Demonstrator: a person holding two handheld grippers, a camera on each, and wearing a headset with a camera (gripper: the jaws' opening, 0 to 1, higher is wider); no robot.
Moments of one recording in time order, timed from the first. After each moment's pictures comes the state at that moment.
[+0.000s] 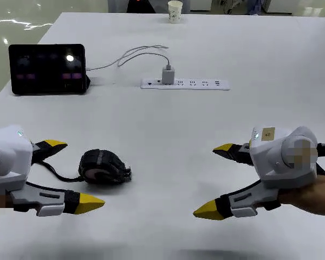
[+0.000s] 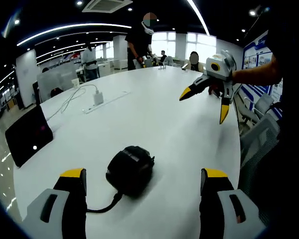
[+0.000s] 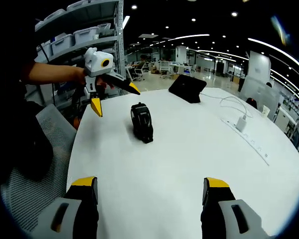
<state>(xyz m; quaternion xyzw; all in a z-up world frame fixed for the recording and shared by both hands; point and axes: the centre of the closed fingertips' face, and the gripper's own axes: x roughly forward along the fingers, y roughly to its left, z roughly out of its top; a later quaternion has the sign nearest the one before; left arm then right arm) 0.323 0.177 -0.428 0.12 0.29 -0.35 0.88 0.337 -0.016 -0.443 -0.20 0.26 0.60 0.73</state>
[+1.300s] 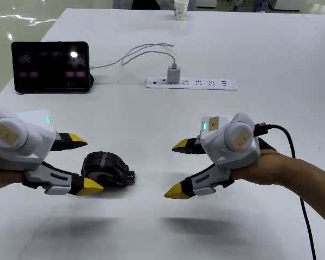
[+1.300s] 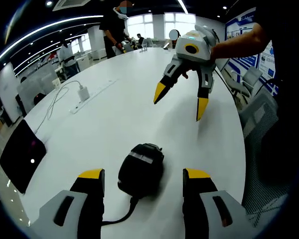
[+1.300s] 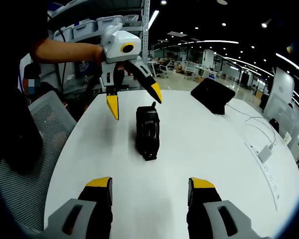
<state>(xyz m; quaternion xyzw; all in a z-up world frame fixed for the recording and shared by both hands) 0.348 0.179 -0.445 0.21 0.33 -0.41 0.82 0.361 0.060 -0.466 -0.26 0.23 0.67 0.65</state>
